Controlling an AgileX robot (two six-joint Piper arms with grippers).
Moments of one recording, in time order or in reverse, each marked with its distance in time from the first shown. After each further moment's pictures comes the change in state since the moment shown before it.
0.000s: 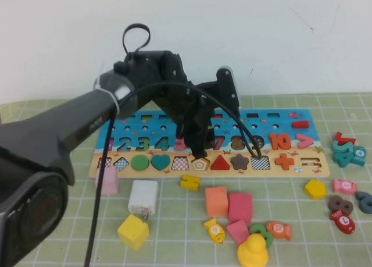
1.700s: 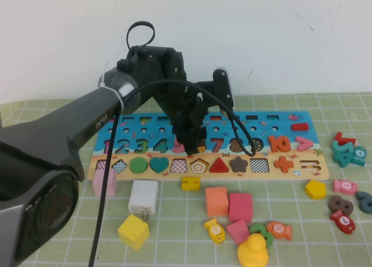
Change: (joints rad) right arm 0.000 0.000 0.000 0.000 0.000 0.000; left arm 0.011 0.071 -0.118 0.099 0.095 -0.034
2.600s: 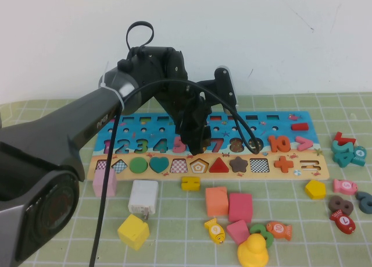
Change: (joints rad) right arm 0.000 0.000 0.000 0.000 0.000 0.000; left arm 0.001 0.000 0.000 -0.046 -0.006 -0.004
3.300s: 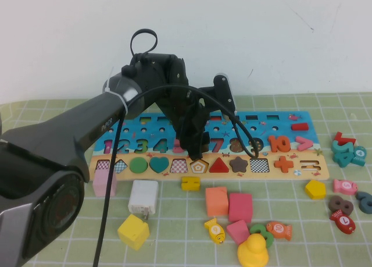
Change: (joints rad) right arm 0.000 0.000 0.000 0.000 0.000 0.000; left arm 0.000 0.029 0.000 0.018 0.000 -0.020
